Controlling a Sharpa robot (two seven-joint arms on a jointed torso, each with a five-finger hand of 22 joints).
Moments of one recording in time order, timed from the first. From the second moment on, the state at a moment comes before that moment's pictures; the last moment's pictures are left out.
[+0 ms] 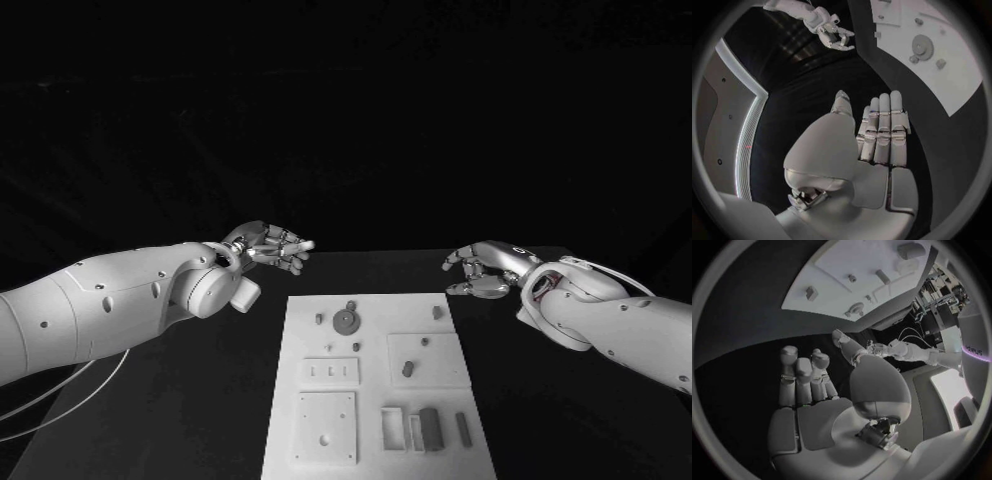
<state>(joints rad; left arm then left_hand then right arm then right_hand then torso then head) 1.40 -0.76 -0.22 1.22 -0.25 -0.19 0.13 1.47 -0.01 -0.18 0.29 0.05 0.79 0.18 0.39 0.39 1.15 0.13 0.11 0.19 1.06 0.07 0.28 0.81 0.07 1.03 -0.02 0.22 0.86 1.25 -0.78 -0.09 1.18 -1.35 -0.33 0.17 1.06 -0.12 0.49 -0.29 0.18 0.79 0.16 0.26 0.40 1.09 0.04 1.17 0.98 1.06 -0.05 1.50 0.92 0.21 1.02 0.00 1.04 1.31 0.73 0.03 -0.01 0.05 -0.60</state>
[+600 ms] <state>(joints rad) 1.39 -0.76 -0.22 1.22 -0.25 -0.17 0.15 1.48 -0.01 -0.18 0.29 0.05 0.78 0.19 0.39 0.39 1.15 0.13 0.10 0.19 1.06 0.07 0.27 0.81 0.07 1.03 -0.02 0.21 0.86 1.14 -0.69 -0.09 0.96 -1.33 -0.33 0.26 1.11 -0.14 0.48 -0.29 0.18 0.78 0.14 0.26 0.40 1.07 0.03 1.16 0.98 1.03 -0.07 1.50 0.92 0.24 1.00 0.01 1.03 1.31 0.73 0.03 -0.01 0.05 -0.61</state>
